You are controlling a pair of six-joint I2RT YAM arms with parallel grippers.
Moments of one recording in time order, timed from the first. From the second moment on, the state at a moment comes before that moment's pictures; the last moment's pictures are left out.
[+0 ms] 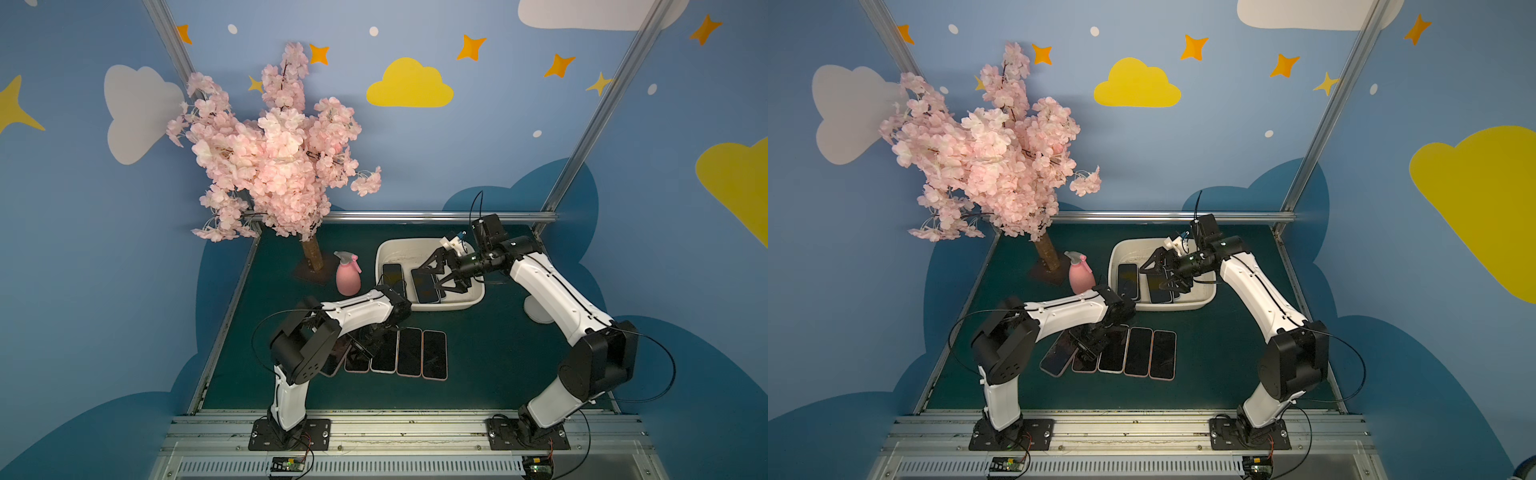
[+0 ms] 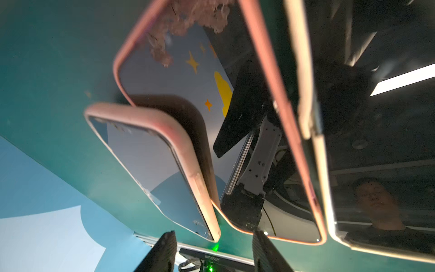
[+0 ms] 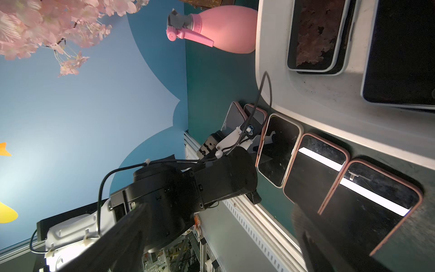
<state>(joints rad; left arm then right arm) -0.78 1.93 1.32 -1.36 -0.28 -0.30 0.41 1.64 1.54 -0.92 -0.87 0.56</state>
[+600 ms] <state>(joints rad) -0.63 2.03 1.37 -1.36 -0.32 -0.20 0.41 1.64 1.54 -0.92 -0.87 0.56</state>
